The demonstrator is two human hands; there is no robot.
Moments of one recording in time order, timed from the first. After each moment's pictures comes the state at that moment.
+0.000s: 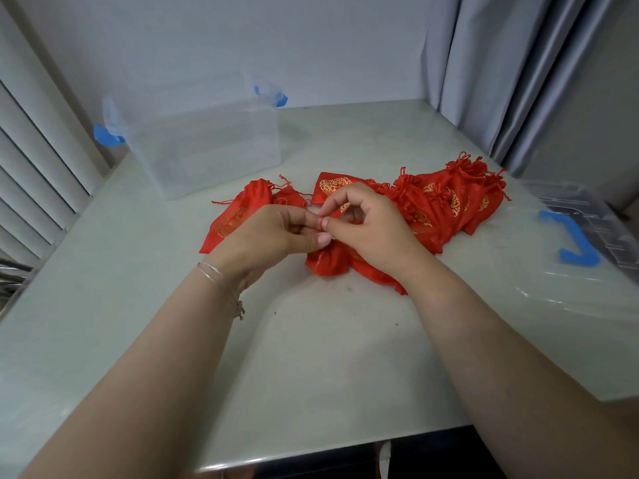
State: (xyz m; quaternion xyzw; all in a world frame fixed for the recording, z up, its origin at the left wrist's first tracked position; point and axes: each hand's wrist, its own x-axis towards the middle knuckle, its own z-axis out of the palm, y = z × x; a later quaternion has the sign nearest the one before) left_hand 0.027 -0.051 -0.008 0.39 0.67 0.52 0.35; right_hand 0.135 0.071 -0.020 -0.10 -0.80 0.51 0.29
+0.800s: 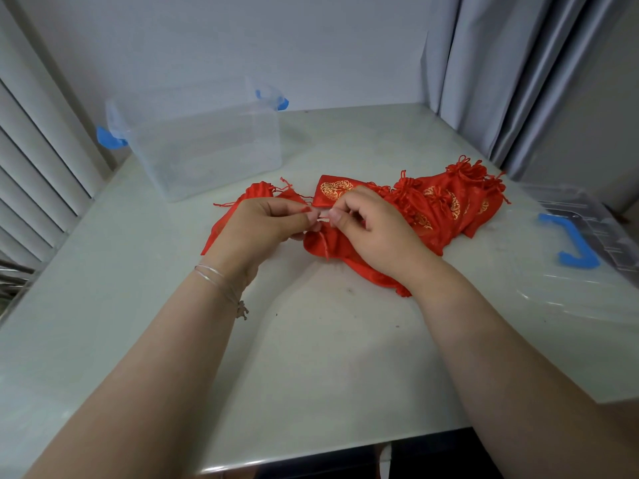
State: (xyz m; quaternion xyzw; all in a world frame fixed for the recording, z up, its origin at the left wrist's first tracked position) left_hand 0.027 -0.054 0.000 0.32 0.70 0.59 0.26; right_hand 0.136 0.083 -0.026 -0.10 -0.89 0.34 0.29
